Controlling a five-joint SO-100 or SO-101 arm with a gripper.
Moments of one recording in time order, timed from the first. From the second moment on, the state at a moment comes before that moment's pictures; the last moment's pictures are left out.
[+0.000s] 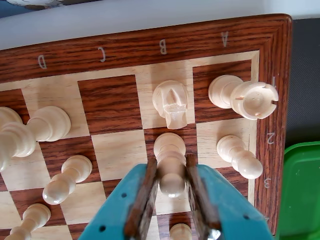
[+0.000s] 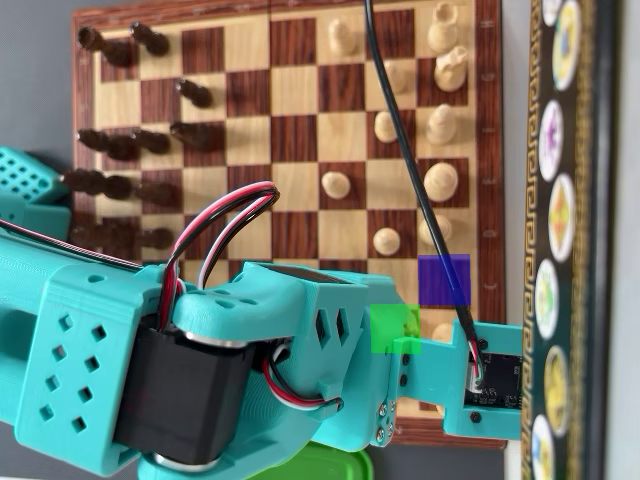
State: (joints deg) arm 12.7 63.4 62.7 68.3 84.1
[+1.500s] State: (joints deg) arm 12.7 74.6 69.3 70.4 84.0
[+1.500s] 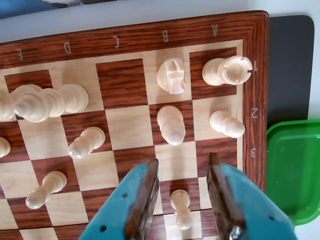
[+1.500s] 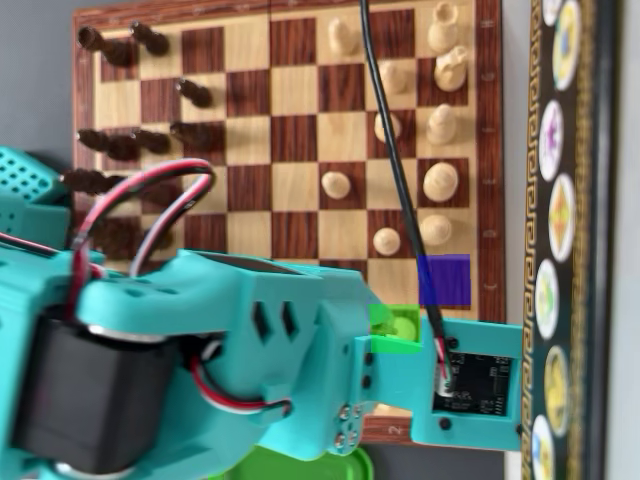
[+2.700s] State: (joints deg) arm 10.9 150.5 123.5 63.6 84.1
